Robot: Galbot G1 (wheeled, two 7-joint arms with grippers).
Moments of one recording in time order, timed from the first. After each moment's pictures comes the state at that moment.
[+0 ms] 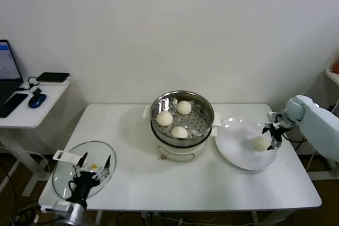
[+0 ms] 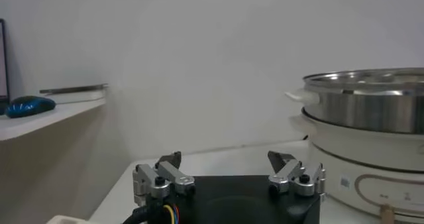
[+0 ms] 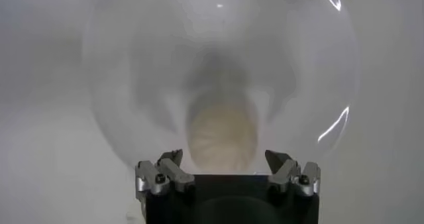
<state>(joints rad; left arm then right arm) 1.59 -1.38 -0.71 -1.93 -0.15 -0.05 0.15 0.03 0.81 -0.75 0.67 -0.15 0.07 -1.12</state>
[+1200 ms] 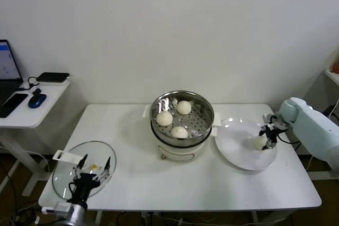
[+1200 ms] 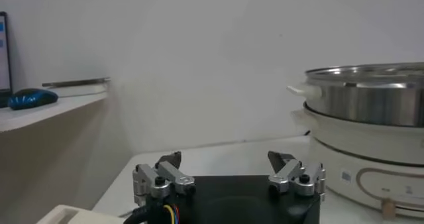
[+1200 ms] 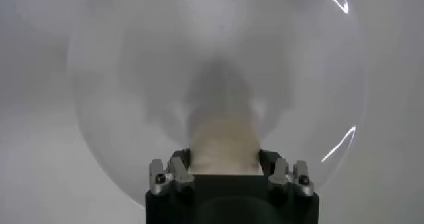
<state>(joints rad) 1.59 -1.39 -0.71 -1.92 -0.14 -0.05 0.15 0.02 0.87 -0.71 0.61 -0.17 0.07 -1.12</state>
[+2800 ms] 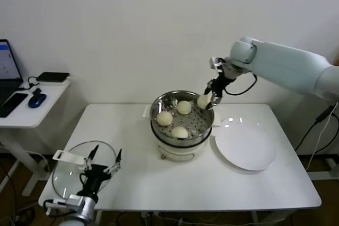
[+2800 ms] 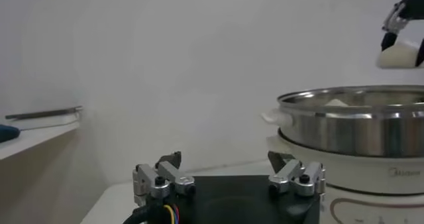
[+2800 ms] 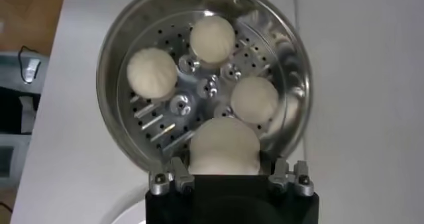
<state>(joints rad) 1.55 -1.41 -0.64 -1.97 -0.08 -0.04 0.14 0.72 1.09 -1.55 0.96 0.77 -0.25 -1.08</state>
